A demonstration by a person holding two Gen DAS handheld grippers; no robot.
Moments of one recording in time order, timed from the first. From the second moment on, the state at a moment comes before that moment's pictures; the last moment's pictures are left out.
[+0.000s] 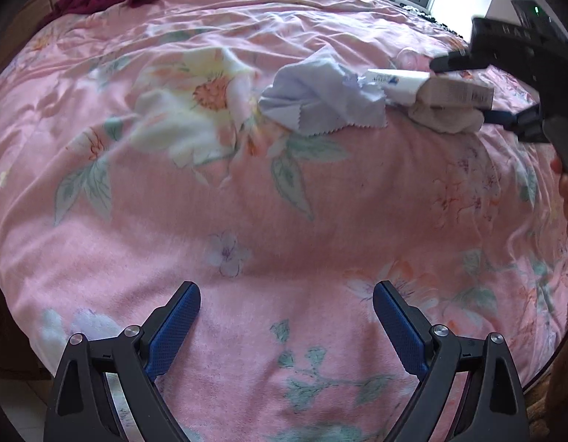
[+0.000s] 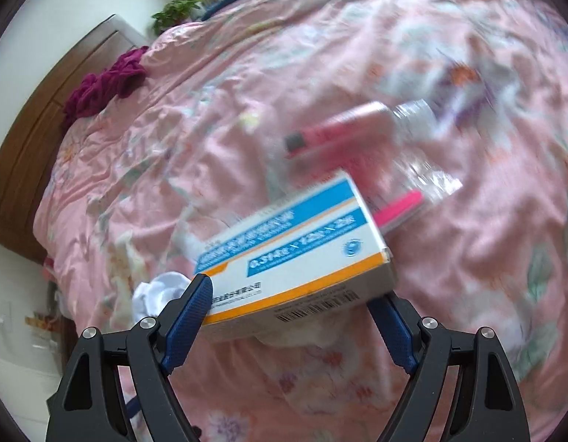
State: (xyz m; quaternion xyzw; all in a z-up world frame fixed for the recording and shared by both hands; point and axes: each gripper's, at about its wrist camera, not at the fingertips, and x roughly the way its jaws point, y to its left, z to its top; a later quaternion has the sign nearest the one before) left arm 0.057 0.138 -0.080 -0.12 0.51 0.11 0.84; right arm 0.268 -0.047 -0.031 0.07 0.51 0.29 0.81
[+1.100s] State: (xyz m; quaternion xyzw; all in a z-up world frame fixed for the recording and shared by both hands) left arm 0.180 0.065 -0.029 -0.14 0.46 0.01 0.88; right arm 0.252 -0.187 0.055 0.17 0.43 0.32 0.83
